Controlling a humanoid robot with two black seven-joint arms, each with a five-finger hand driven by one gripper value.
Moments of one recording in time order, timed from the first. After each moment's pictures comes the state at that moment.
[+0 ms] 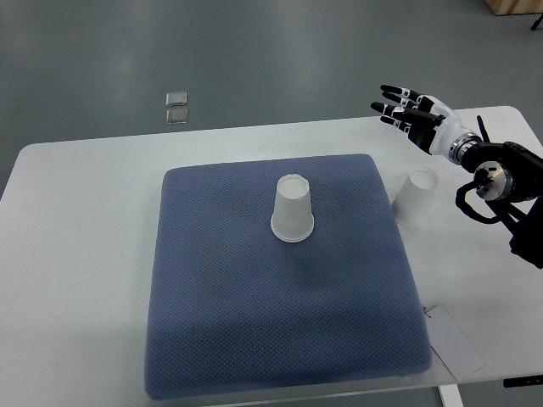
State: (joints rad) left arm -0.01 0.00 -0.05 -0.17 0.05 0.18 -0.05; right arm 0.80 -0.30 0.76 0.67 -0.27 0.15 0.07
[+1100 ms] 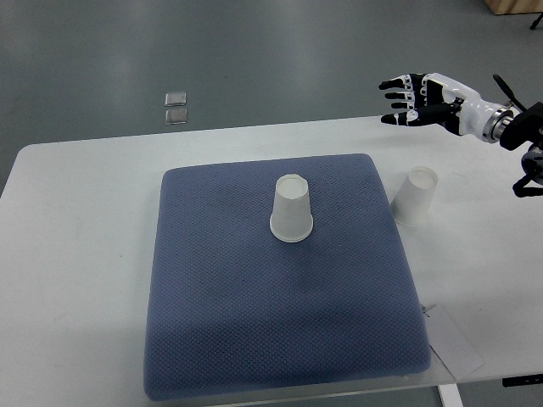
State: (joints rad) left arm -0.01 0.00 -0.05 -0.17 0.05 0.18 -0.05; right arm 0.85 -0.50 0.73 0.74 -0.84 0.42 0.19
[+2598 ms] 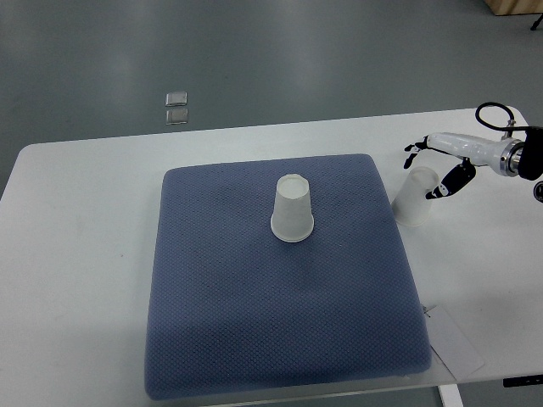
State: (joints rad) left arm -0.01 0.00 -0.05 -0.17 0.05 0.18 -0.05; right arm 0.95 -0.65 0.17 0.88 -1.32 0.10 0.29
